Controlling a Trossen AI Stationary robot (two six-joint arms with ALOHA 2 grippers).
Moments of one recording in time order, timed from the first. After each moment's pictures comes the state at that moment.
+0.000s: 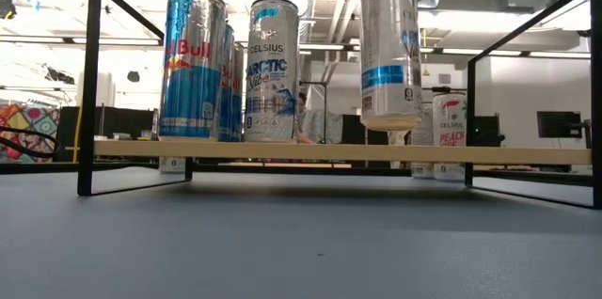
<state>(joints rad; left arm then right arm) -0.94 1.67 1.93 -1.55 -0.87 -0.81 0.35 1.95 2.07 -1.57 0.44 1.13</state>
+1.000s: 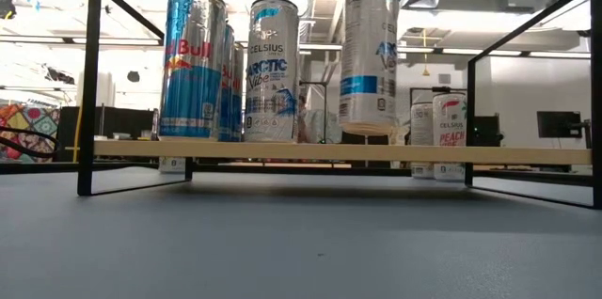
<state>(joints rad) -0.94 1.67 1.93 -1.55 -0.88 -0.81 0.34 1.95 2.03 -1.49 0.50 1.09</state>
